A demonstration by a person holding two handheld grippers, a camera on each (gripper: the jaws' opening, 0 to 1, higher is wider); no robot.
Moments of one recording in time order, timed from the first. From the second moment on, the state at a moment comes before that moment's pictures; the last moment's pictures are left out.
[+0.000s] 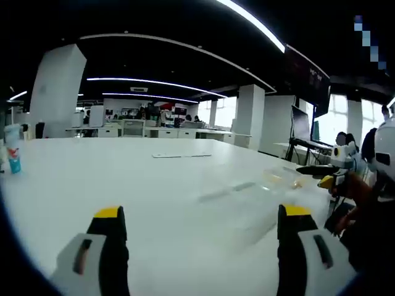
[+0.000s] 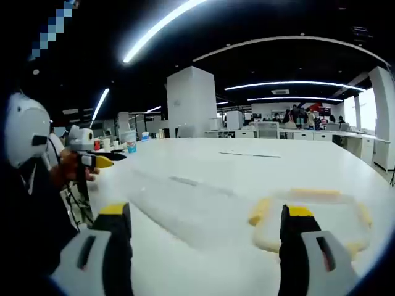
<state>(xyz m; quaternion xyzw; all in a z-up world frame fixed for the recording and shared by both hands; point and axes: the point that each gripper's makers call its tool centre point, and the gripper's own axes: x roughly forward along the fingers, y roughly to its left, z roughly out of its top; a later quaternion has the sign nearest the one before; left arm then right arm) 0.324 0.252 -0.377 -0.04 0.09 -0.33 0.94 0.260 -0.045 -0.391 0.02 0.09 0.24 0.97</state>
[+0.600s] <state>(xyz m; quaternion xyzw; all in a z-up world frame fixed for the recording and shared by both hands) 0.314 0.256 -0.373 -0.04 0.08 -0.34 0.93 0.261 -0.039 -0.390 0.01 0.08 0.24 0.97</state>
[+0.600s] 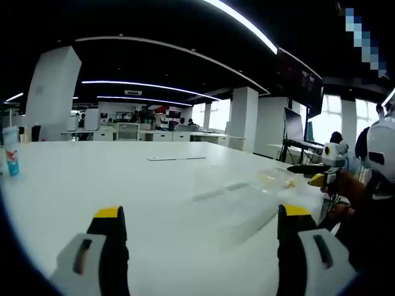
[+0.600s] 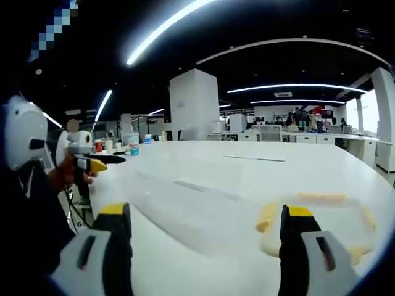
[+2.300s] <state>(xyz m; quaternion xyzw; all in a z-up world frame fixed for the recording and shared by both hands) 0.311 0.258 -0.353 -0.04 0.07 -0.33 0.94 0.263 -0.032 -0.370 0.00 0.06 0.27 0.96</state>
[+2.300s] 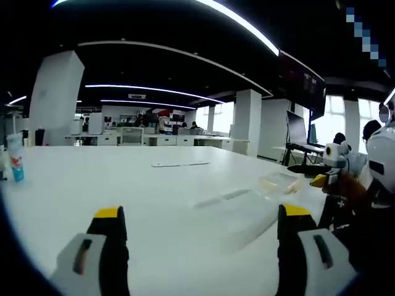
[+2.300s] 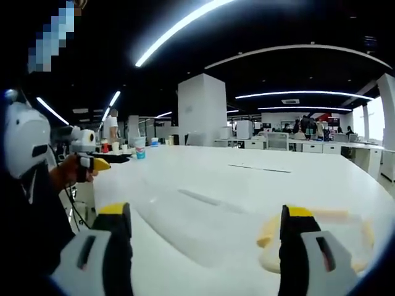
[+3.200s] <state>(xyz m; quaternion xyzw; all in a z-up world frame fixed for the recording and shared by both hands) 0.313 0.228 -0.349 -0.04 0.07 -0.35 0.93 0.264 -0.032 -0.369 -0.01 0.06 0.29 0.96</state>
